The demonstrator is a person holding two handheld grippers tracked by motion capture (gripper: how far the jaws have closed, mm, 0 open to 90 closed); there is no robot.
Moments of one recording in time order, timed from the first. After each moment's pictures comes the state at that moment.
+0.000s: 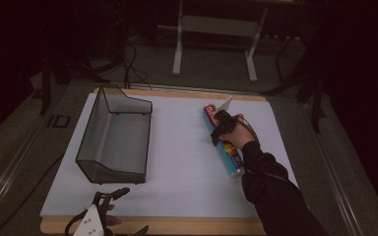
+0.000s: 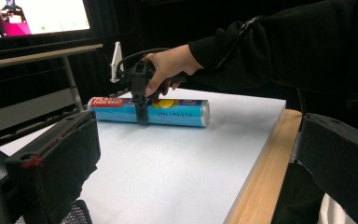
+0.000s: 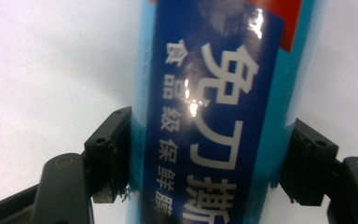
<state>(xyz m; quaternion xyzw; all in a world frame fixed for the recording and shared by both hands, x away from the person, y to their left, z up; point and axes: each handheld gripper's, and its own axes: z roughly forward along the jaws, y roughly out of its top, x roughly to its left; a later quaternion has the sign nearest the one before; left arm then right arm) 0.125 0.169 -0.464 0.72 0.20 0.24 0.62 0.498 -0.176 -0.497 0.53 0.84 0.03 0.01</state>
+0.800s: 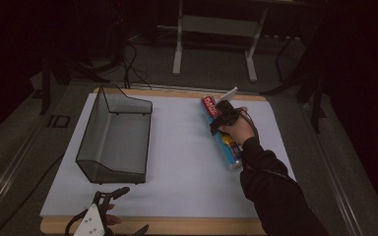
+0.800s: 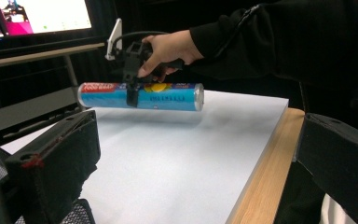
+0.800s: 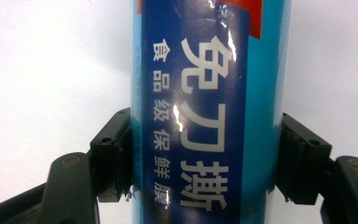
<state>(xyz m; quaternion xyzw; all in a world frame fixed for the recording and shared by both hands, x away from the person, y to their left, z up) 0.126 0.169 -0.465 0.72 0.20 0.25 0.62 0.497 -0.172 -0.456 0.57 0.82 0.11 0.02</state>
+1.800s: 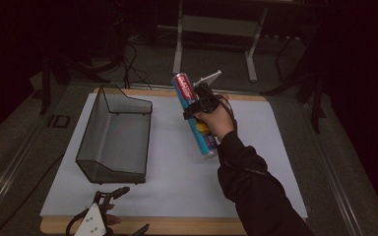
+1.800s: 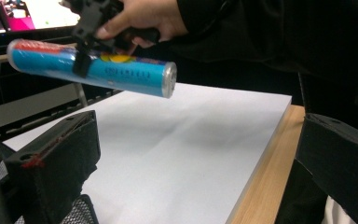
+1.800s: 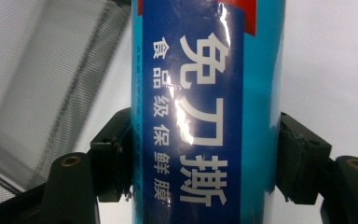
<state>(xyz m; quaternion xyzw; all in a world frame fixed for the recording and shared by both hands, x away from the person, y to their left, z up) 0.127 0.168 -0.466 0.72 0.21 0.25 0.61 0.473 -0.090 -0.385 0.53 0.82 0.24 0.02</state>
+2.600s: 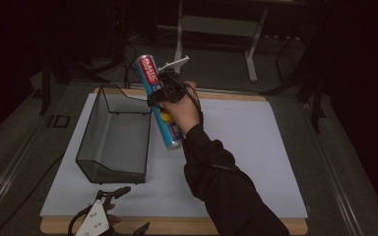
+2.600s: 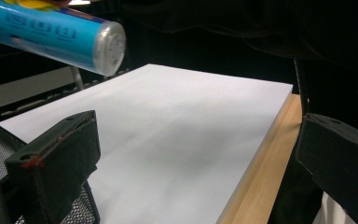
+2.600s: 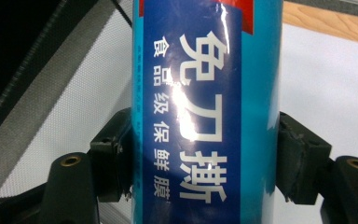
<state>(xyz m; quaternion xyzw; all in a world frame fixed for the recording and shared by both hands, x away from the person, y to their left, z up) 0.132 0.168 -0.468 0.74 0.23 0.23 0.60 0.453 0.005 -0.339 0.49 0.81 0.31 0.03</state>
